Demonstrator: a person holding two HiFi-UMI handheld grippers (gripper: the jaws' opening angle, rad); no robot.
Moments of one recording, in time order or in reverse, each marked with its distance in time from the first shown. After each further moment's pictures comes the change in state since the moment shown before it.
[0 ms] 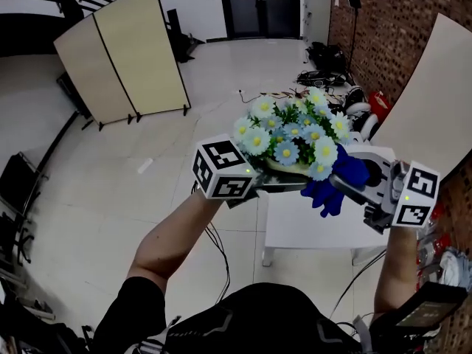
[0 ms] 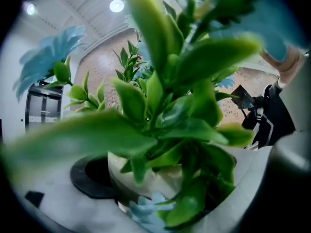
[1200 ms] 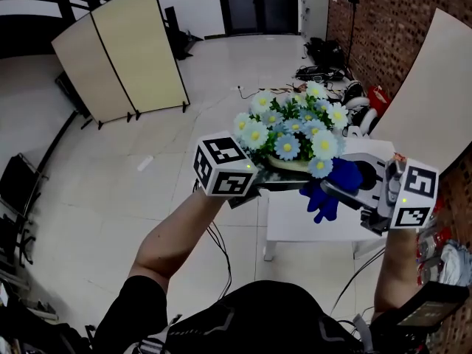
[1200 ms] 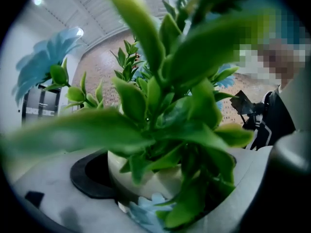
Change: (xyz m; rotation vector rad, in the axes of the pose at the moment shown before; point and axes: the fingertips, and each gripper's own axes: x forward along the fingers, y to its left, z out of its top) left arm -0.001 -0.010 0.005 -0.059 -0.010 -0.036; right arm 0.015 0.030 0.008 0.006 0.030 0.071
